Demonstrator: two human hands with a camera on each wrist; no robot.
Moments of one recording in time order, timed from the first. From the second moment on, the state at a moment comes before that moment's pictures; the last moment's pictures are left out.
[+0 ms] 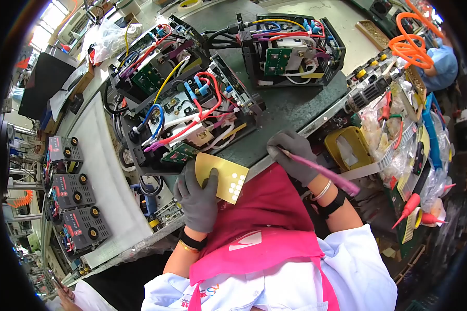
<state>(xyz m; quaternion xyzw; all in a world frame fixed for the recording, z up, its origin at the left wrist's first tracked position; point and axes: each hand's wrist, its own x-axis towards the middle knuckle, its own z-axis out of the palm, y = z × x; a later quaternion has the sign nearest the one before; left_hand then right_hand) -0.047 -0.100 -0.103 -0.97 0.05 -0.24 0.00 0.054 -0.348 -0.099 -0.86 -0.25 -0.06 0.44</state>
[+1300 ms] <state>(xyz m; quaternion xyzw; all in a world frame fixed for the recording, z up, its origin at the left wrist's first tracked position) -0.053 -0.095 -0.104 -0.97 0.12 -0.13 -0.14 0.024 -0.307 -0.094 -0.81 -0.52 -0.05 0.25</state>
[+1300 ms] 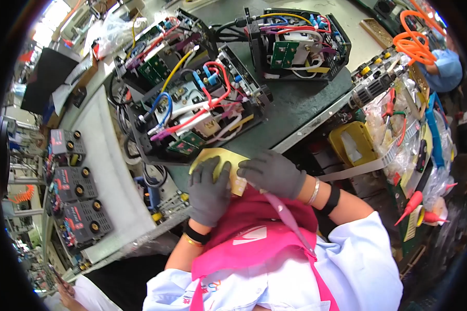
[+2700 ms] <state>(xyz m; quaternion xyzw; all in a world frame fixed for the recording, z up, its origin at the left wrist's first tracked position) -0.052 -0.094 -0.113 -0.97 0.15 -0.16 -0.14 0.071 -0.294 -0.004 -0.68 -0.49 -0.06 0.55</state>
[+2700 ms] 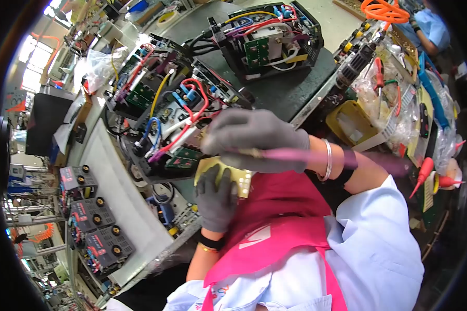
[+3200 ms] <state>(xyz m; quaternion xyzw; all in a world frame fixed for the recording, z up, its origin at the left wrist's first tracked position) -0.052 -0.100 -0.105 -0.98 0.15 -0.10 -0.08 0.041 -0.347 -0.112 -0.76 -0.63 -0.12 0.12</state>
